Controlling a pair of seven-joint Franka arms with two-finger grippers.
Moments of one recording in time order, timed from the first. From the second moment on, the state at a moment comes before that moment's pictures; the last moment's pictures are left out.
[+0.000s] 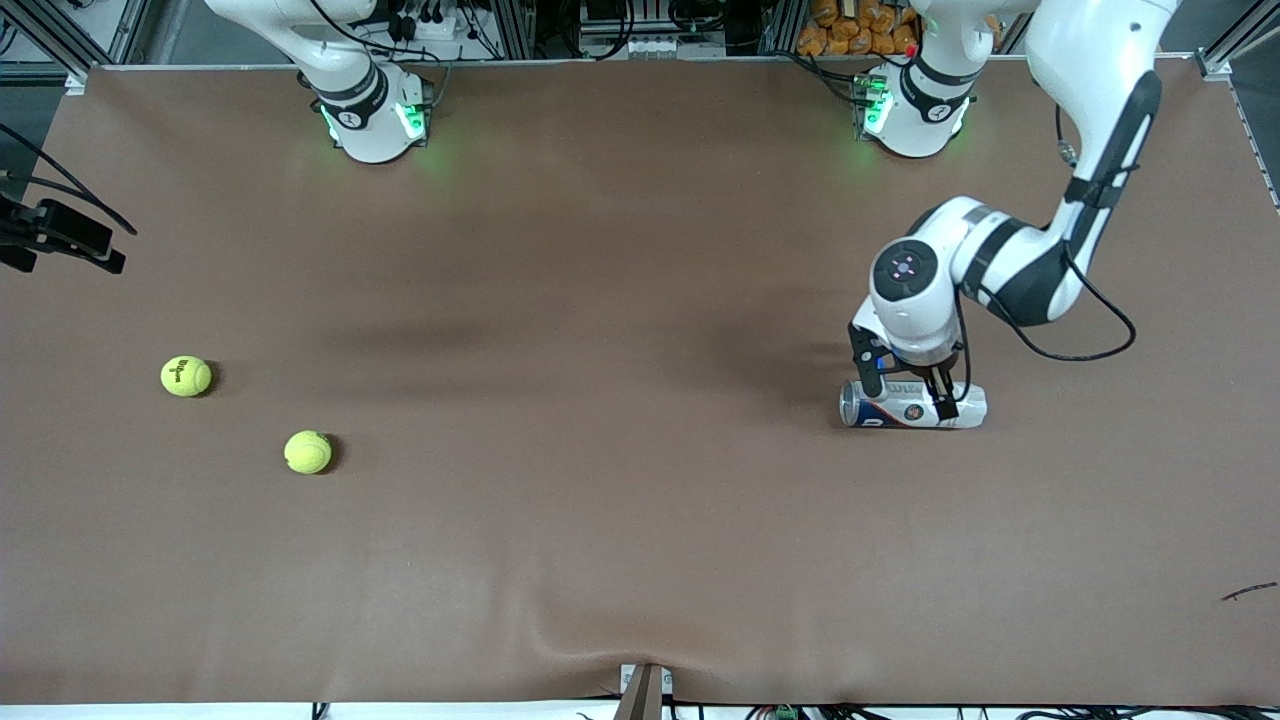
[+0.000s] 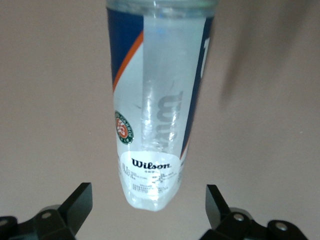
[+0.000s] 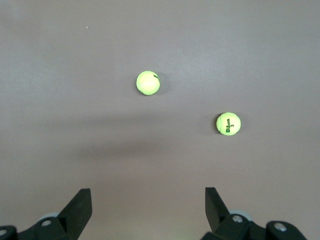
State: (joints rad) left arm 0.10 0.38 -0.41 -2.08 0.79 2.23 0.66; right arm -0.02 0.01 -0.08 -1.52 0.01 1.50 -0.06
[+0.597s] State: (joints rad) left arm 0.14 0.41 -0.41 -2.08 0.79 2.27 0.80; right arm -0.02 0.01 -0.08 -1.52 0.01 1.50 -0.05
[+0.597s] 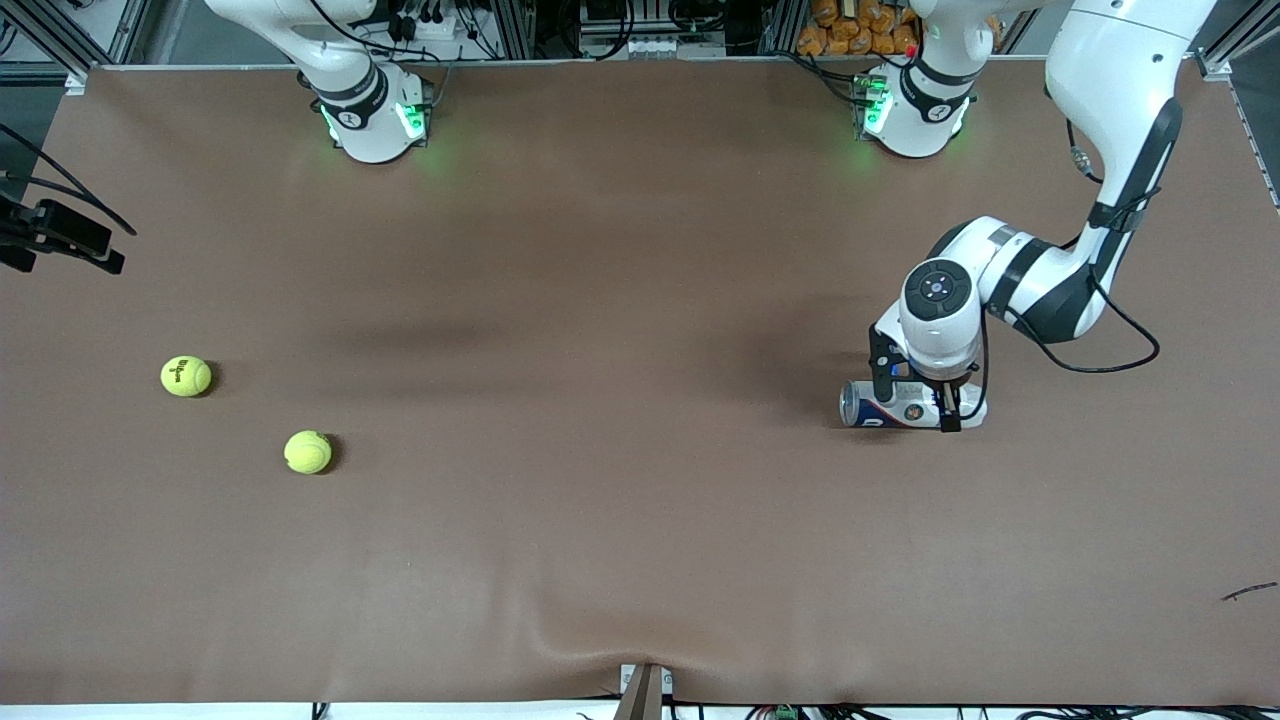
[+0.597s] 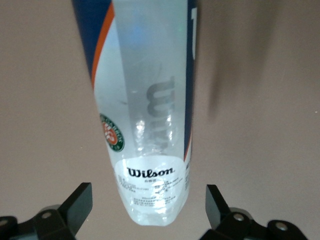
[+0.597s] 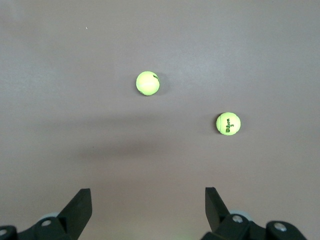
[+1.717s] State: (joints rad) left arm 0.06 0.52 -0.40 -1.96 0.86 2.10 0.77; right arm -0.02 0.08 -0.08 -1.52 0.01 1.51 -0.05
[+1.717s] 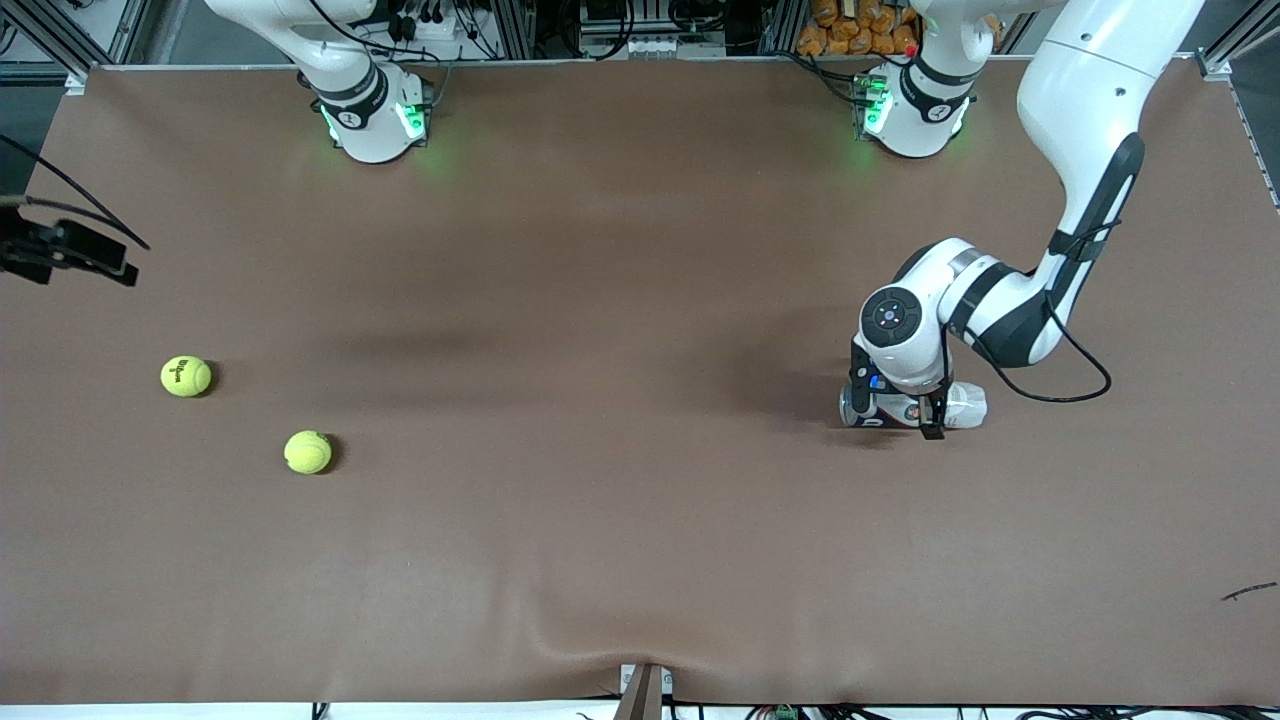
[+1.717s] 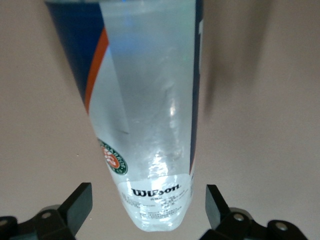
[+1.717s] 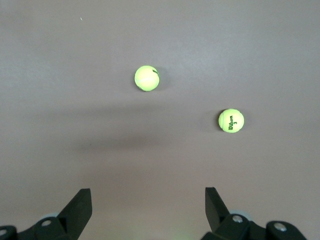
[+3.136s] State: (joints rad) left arm 0.02 0.58 -0.41 -1.96 1.00 2.05 0.62; right arm 0.04 0.52 -0.06 -1.51 0.01 1.86 -0.34
